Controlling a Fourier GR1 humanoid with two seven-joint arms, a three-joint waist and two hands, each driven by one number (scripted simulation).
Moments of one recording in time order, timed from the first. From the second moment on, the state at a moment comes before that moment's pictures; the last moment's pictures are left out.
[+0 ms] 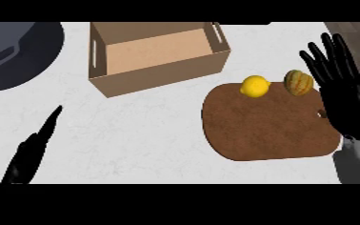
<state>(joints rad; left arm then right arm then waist) 0.09 0.52 -0.13 -1.33 0.09 0.08 -0.08 -0.19 -0.36 -0.02 -1.71 -0.45 0.00 -0.03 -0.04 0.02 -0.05</state>
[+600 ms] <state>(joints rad) 0.14 0.54 -0.07 -1.55 0.10 0.13 -0.02 -0.28 -0.54 -0.11 -1.23 -0.45 -0.14 0.40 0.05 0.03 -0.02</state>
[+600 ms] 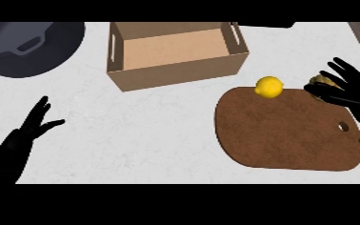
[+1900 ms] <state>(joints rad) -0.08 0.36 -0.20 -1.52 0.00 0.22 0.08 -0.75 -0.82 0.09 -0.52 -0.53 0.91 0.80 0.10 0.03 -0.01</state>
